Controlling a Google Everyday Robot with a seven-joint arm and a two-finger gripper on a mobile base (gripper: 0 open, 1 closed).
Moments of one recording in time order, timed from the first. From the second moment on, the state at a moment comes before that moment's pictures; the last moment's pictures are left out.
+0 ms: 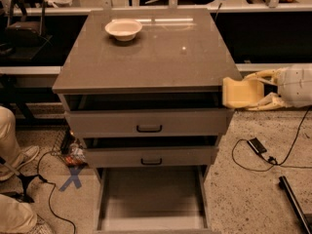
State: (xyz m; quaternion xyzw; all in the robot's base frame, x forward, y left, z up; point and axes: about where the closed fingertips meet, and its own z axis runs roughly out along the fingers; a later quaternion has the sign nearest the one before) arm 0.556 -0.265 0.856 -0.70 0.54 -0.01 0.47
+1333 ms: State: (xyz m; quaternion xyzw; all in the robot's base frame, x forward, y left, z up) arm 0.667 -0.175 0.909 -0.67 0.59 0.02 0.44
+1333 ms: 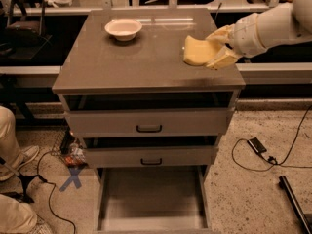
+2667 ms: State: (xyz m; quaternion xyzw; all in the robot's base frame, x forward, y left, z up) arm 0.761 -0.123 0.874 -0.66 0.63 0.06 0.40
